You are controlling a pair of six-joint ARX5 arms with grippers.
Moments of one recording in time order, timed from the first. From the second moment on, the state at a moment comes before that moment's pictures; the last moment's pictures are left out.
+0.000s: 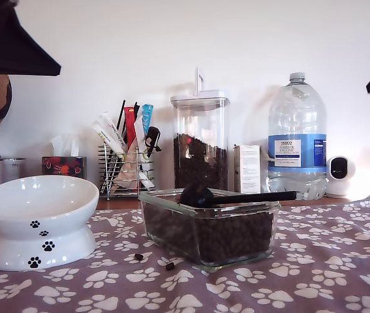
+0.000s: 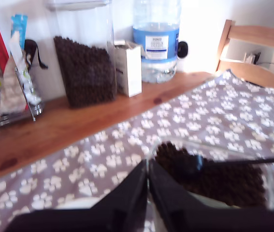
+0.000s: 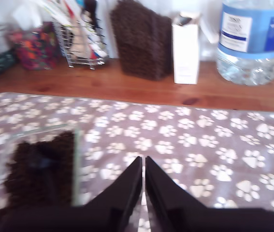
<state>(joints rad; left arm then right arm) -0.41 0.80 0.42 0.18 0.26 0.00 0.18 0.66 0.39 0.01 -0.19 0.00</state>
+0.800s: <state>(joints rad) -0.49 0.60 0.42 -0.22 0.26 0.00 0.22 0.40 0.39 -0.53 -0.19 0.00</state>
